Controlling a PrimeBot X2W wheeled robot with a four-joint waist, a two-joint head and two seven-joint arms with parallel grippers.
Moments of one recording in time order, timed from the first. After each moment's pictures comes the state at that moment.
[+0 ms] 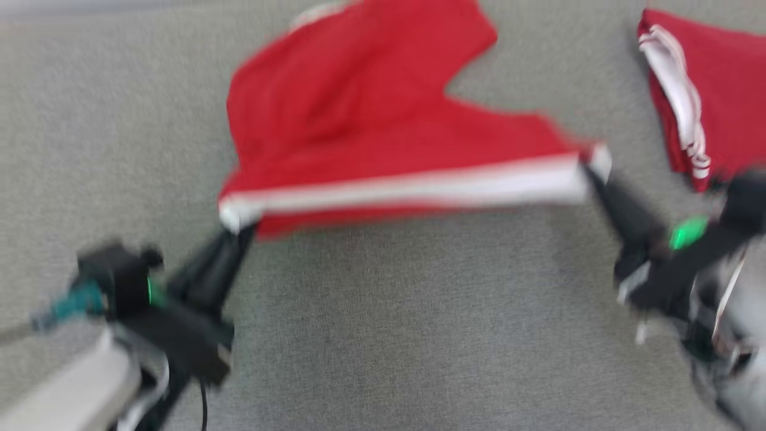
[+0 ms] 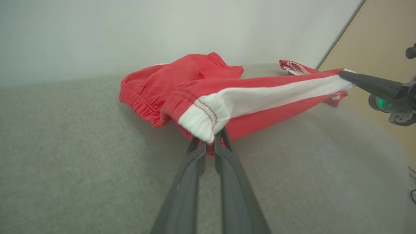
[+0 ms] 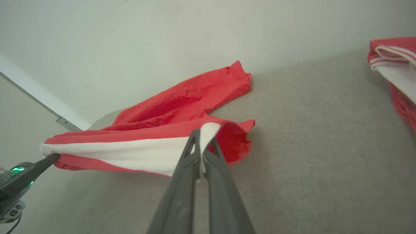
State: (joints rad) left arm -0.71 0.75 -0.91 0.04 -1.02 0.01 -0.26; right arm -0.60 -0.77 0.62 0.11 1.18 0.13 -0.13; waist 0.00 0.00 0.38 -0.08
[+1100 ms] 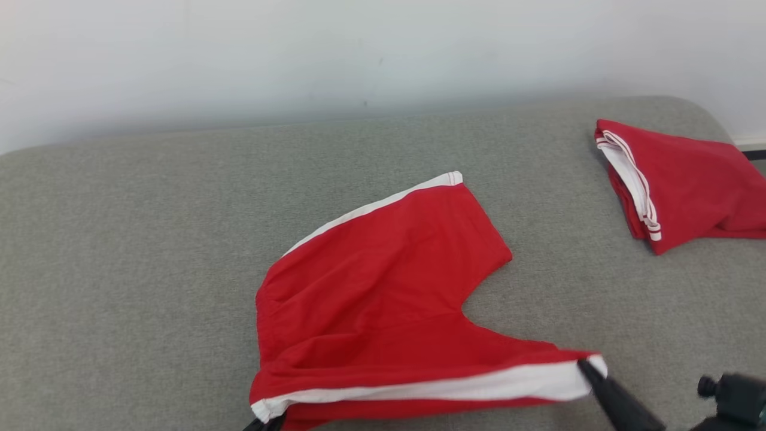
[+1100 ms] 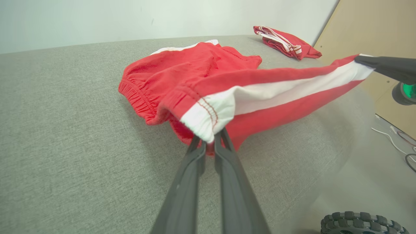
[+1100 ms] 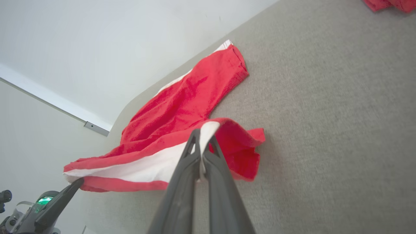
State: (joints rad) left arm -0.06 0.68 -0.75 -0.06 -0.71 0.01 -0.26; right arm 0.23 -0.46 0.17 -0.19 0.99 0.13 0.10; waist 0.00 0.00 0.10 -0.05
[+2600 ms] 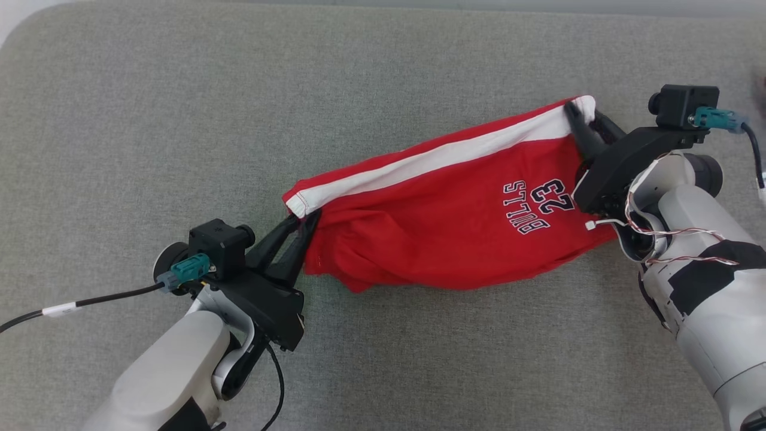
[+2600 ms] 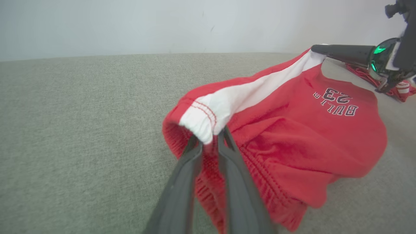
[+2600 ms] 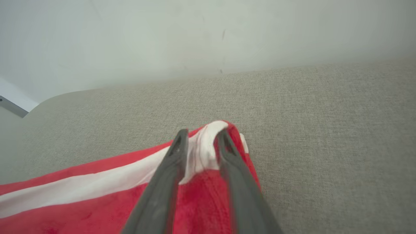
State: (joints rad) left arm -0.72 0.35 -0.80 0.53 -0.78 -0.13 -0.26; right arm -0.94 -0.39 0.47 0.84 0.77 0.13 0.01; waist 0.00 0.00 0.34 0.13
